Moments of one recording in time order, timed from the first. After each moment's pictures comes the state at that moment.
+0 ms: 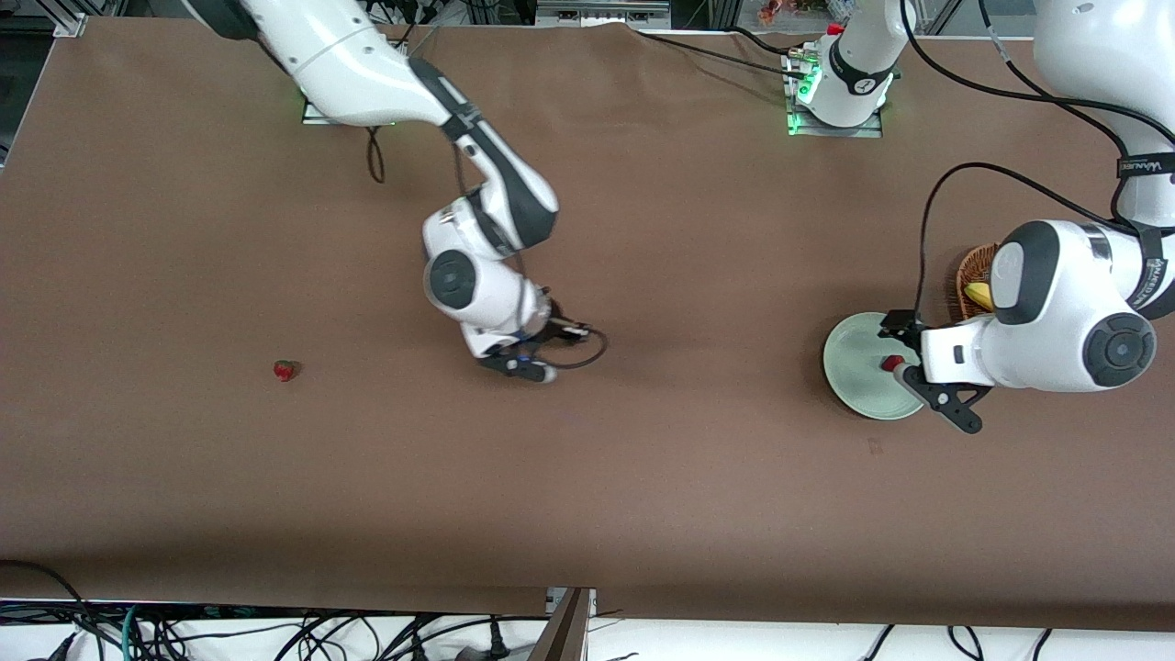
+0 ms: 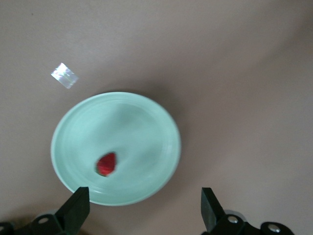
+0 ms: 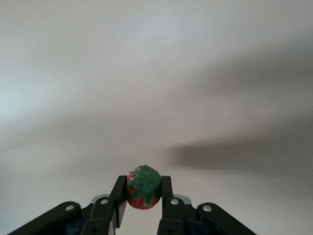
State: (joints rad) left arm 0.00 0.50 -0.08 -1.51 -0.04 1.71 0.52; right arm 0.58 0.82 0.14 -1.42 0.36 2.42 0.72
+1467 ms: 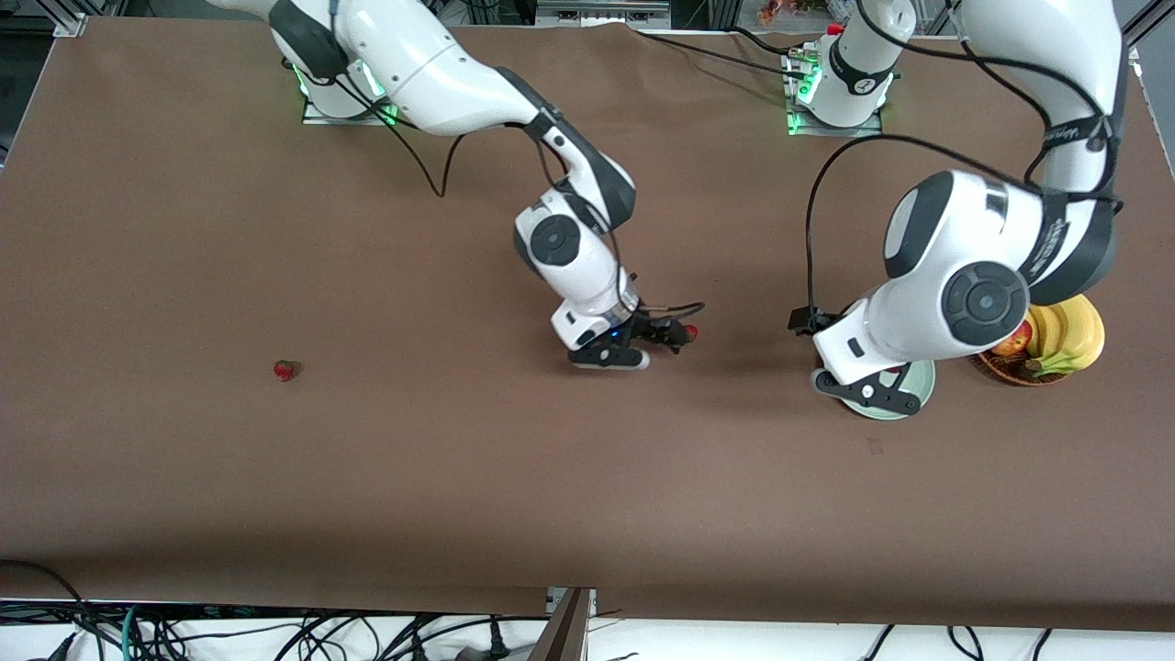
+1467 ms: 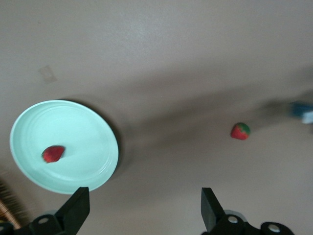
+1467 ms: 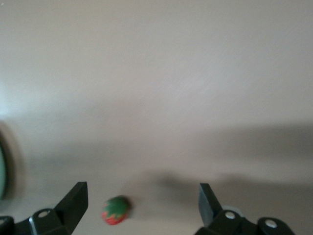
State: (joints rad) left arm -0.18 0.51 -0.10 -1.45 0.00 1.73 -0.02; right arm 0.69 0.96 0.06 -1.15 0.26 2.43 0.65
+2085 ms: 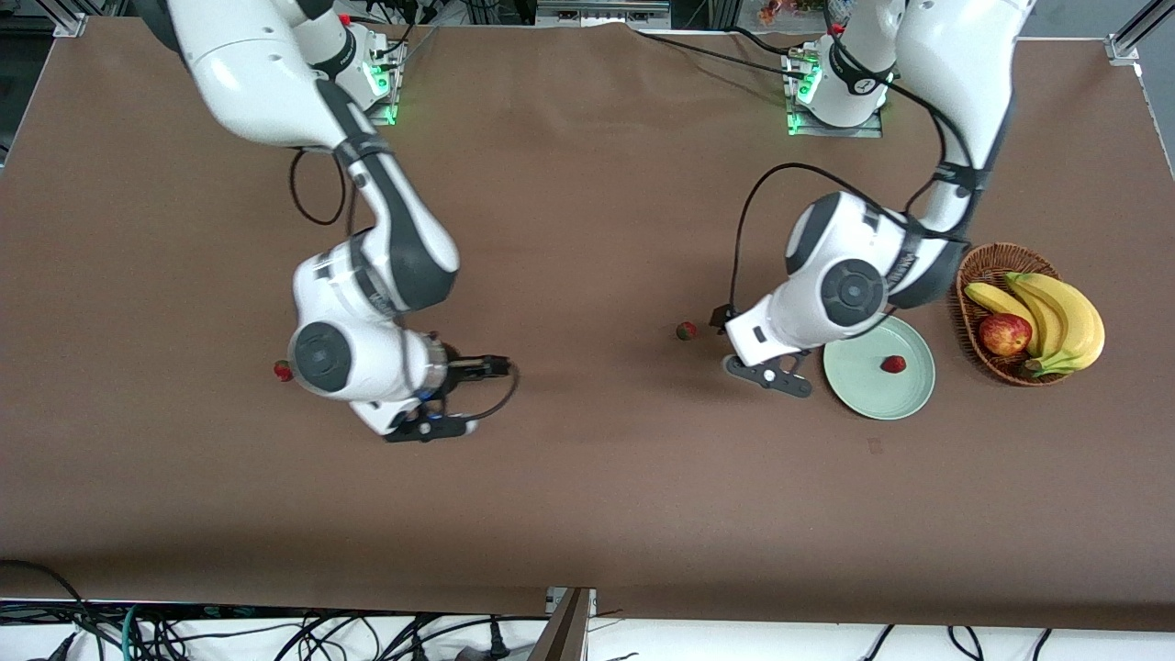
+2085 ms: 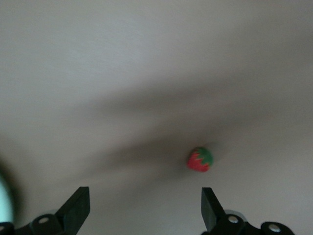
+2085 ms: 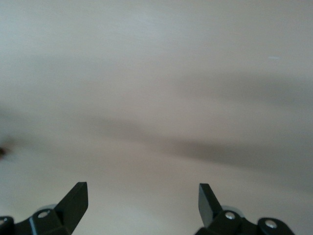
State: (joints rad) left arm -0.24 0.52 -0.19 -1.78 -0.07 2.18 -0.09; right arm 0.31 0.82 0.05 -1.15 0.25 1.81 0.16
